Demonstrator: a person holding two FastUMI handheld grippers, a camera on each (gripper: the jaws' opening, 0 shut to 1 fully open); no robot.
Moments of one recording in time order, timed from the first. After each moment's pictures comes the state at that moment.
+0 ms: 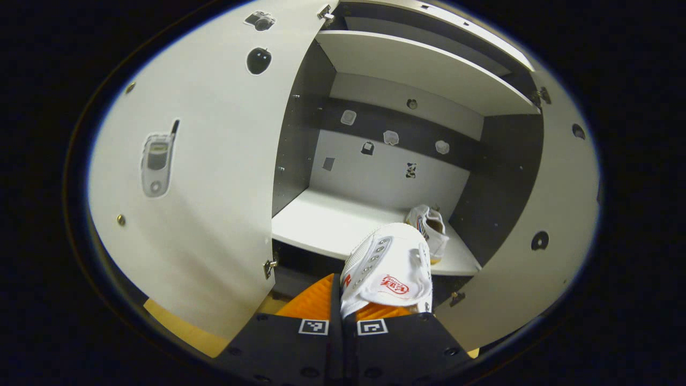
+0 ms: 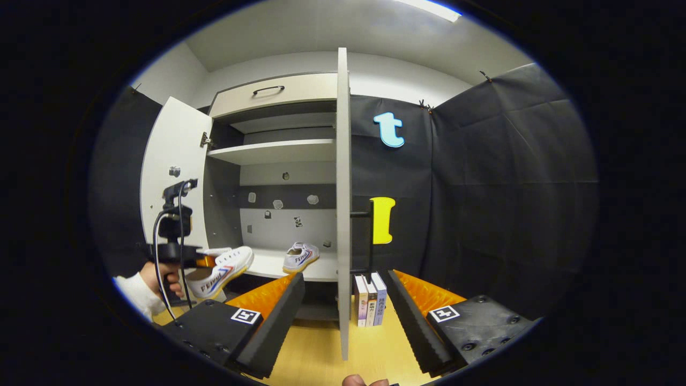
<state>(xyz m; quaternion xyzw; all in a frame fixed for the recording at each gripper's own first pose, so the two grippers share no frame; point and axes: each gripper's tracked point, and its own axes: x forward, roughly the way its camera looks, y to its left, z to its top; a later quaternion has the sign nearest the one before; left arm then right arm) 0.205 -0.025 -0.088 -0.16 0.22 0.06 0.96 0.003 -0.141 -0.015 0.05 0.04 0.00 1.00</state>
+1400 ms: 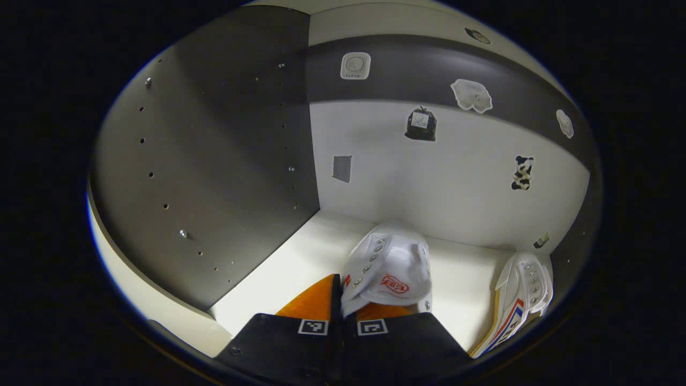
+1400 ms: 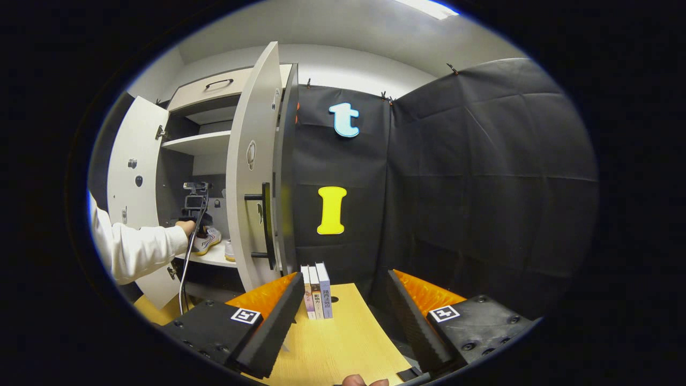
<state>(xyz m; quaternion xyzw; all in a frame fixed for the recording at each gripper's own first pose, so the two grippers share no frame) 0.443 0.010 -0.158 -0.06 0.32 0.20 0.92 -0.007 -0.258 -0.037 0.04 0.06 -0.10 0.99</state>
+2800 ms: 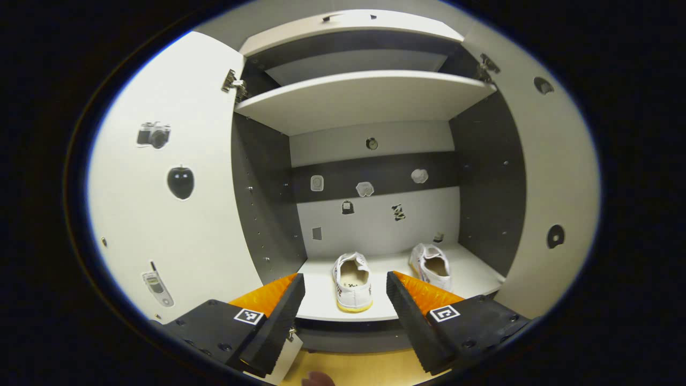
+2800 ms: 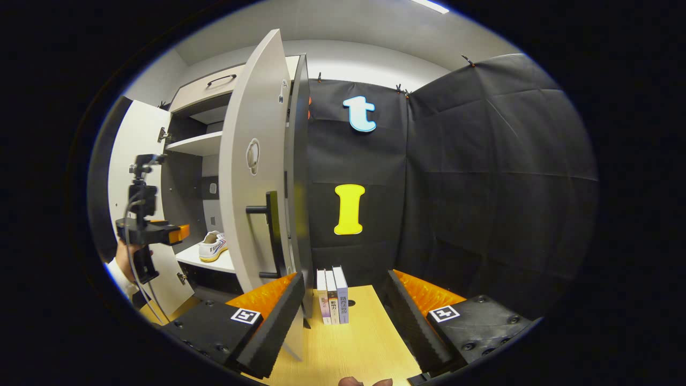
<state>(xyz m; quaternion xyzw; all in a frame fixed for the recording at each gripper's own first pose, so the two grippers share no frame) 0.213 -0.058 -0.007 0.02 0.08 0.04 1.00 0.064 -0.243 -0.030 0.05 0.07 -0.05 0.99</state>
